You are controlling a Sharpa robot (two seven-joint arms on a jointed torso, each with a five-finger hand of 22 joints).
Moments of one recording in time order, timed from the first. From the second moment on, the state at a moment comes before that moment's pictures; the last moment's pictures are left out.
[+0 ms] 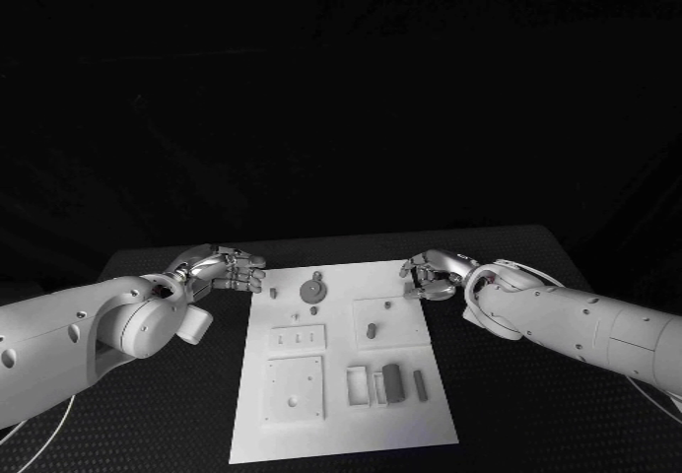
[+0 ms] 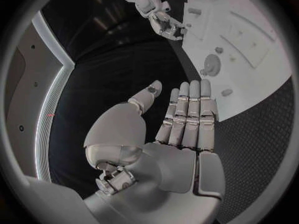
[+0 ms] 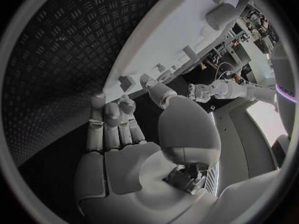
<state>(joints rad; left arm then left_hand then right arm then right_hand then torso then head) 1.33 -0.81 -0.19 1.32 -0.18 -0.16 0.16 1.02 -0.03 0.50 -0.26 0.05 0.85 0.17 0.38 0.42 1.17 0.12 0.10 0.13 1.01 0.10 0.27 0.75 0.03 0.97 0.00 0.16 0.67 1.16 -0.72 -0.10 1.03 -1.22 -0.32 0.19 1.08 -0.17 0.56 -0.20 0.12 0.80 0.13 0.26 0.52 0.99 0.04 1.23 1.03 1.03 -0.04 1.50 0.92 0.25 1.02 0.01 1.01 1.31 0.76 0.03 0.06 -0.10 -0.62</state>
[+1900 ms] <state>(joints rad) 1.33 -0.82 -0.19 1.32 -0.18 -0.16 0.16 1.02 -0.03 0.50 -0.26 0.05 0.84 0.17 0.38 0.42 1.17 0.13 0.10 0.13 1.01 0.10 0.26 0.75 0.02 0.97 0.00 0.16 0.67 1.14 -0.70 -0.10 0.97 -1.22 -0.32 0.20 1.08 -0.06 0.58 -0.23 0.12 0.80 0.13 0.27 0.52 0.99 0.04 1.23 1.03 1.04 -0.06 1.51 0.92 0.25 1.02 0.01 1.02 1.31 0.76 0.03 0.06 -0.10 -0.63</state>
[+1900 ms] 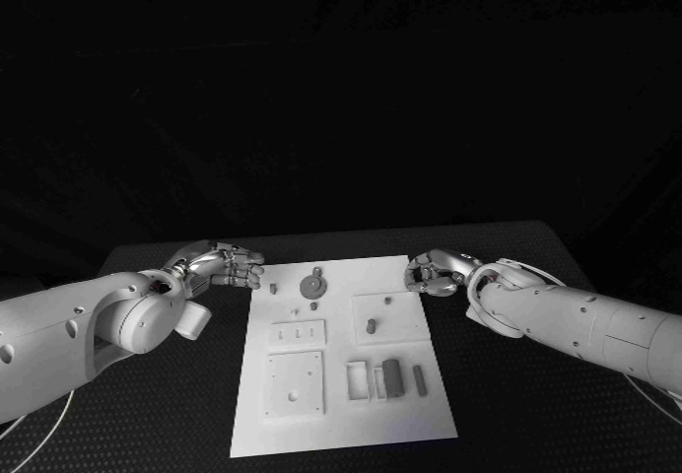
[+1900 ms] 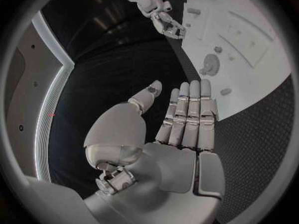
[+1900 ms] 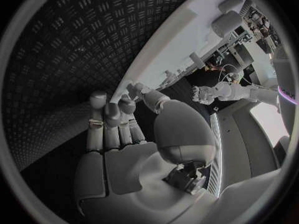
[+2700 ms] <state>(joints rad) 1.33 -0.82 -0.19 1.32 -0.18 -0.15 0.15 1.02 -0.03 0.50 -0.26 0.05 0.84 0.17 0.38 0.42 1.17 0.13 0.09 0.13 1.01 0.10 0.26 0.75 0.02 0.97 0.00 0.16 0.67 1.14 -0.69 -0.10 0.96 -1.22 -0.32 0.20 1.07 -0.07 0.57 -0.25 0.12 0.80 0.13 0.28 0.52 0.99 0.04 1.23 1.03 1.04 -0.06 1.51 0.92 0.25 1.02 0.01 1.02 1.31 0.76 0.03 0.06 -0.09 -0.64</state>
